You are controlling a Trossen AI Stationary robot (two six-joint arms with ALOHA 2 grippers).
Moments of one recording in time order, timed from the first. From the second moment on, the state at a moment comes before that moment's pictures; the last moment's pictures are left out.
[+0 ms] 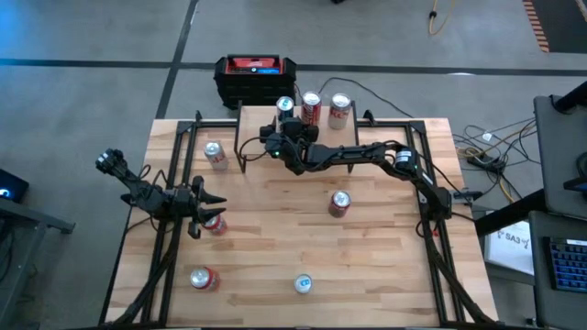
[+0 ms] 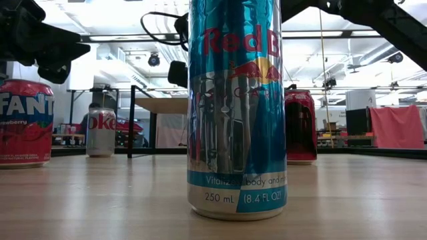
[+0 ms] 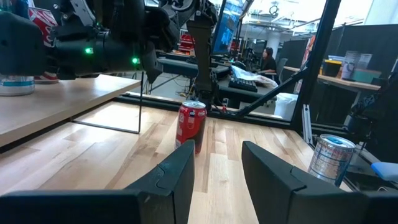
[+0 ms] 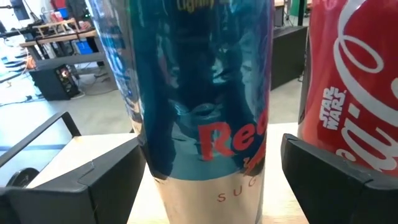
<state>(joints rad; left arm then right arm) -0.66 0.02 0.02 0.07 -0.74 -0.12 -0.22 2.24 1.79 0.04 1.15 0.60</state>
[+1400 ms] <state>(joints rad) -0.66 0.02 0.02 0.07 -0.74 -0.12 -0.22 2.24 1.79 0.04 1.15 0.64</state>
